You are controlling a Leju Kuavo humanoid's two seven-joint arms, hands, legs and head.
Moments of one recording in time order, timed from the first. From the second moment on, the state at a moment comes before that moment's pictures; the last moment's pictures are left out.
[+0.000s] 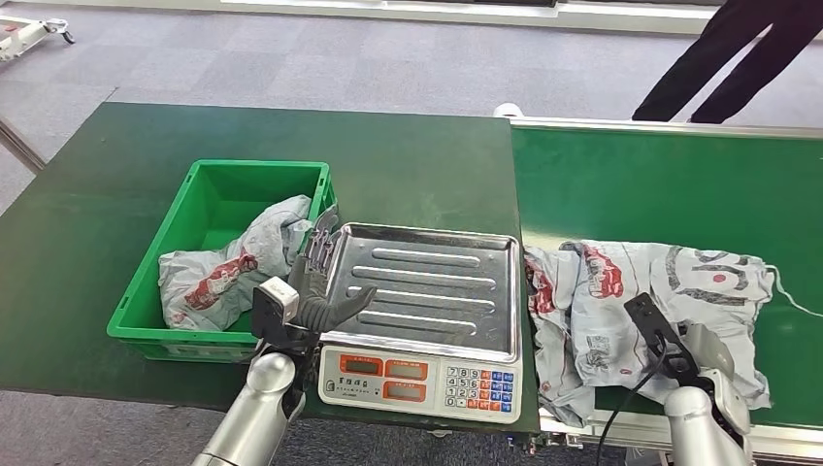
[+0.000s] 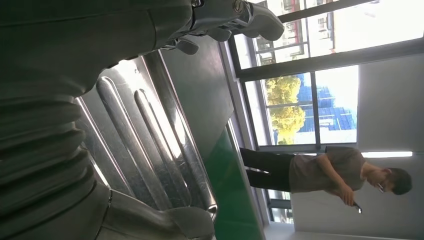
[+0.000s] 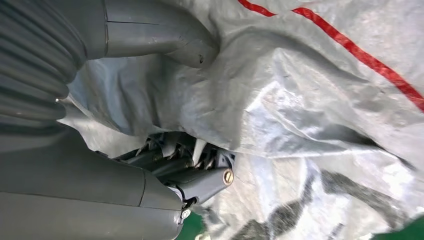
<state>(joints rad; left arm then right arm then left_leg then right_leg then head) -0.26 -0.16 -0.19 -0.98 -0.08 -0.04 -0.70 -0.34 -0.06 -0.39 -0.86 1.09 -0.09 0.00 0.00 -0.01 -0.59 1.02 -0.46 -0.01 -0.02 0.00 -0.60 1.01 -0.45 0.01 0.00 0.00</state>
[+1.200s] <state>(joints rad) -0.23 -0.16 -0.19 -1.03 -0.06 -0.04 -0.70 -0.16 0.03 -0.35 -1.39 0.88 -0.55 -0.42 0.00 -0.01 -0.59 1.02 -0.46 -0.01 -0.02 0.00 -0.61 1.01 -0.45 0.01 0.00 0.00</state>
